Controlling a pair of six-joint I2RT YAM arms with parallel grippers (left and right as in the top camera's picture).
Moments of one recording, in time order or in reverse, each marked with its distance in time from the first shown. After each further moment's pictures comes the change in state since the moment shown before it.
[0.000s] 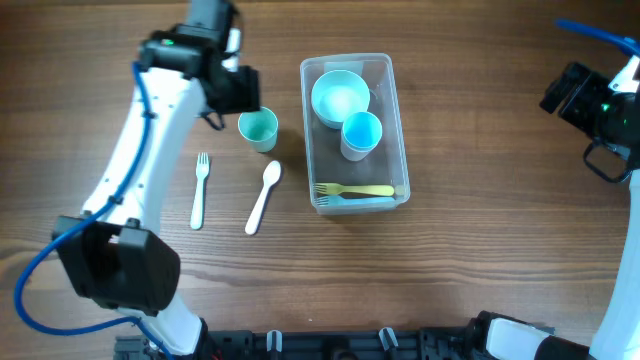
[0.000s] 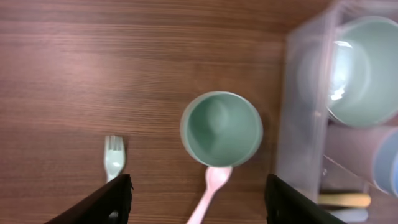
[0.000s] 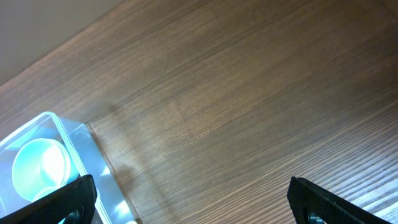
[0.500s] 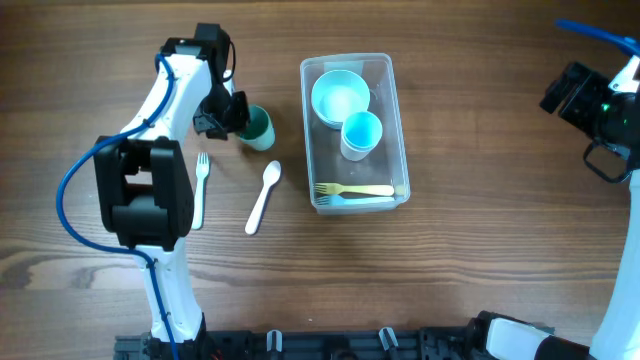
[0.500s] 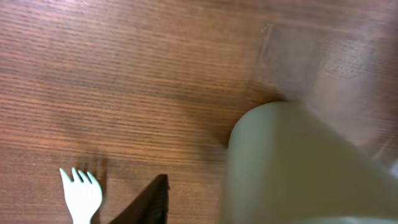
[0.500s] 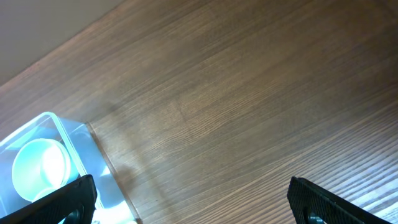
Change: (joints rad) left arm 0.080 0.352 0.001 0.008 0.060 -0.025; right arm 0.000 0.000 0.000 0.000 0.000 0.000
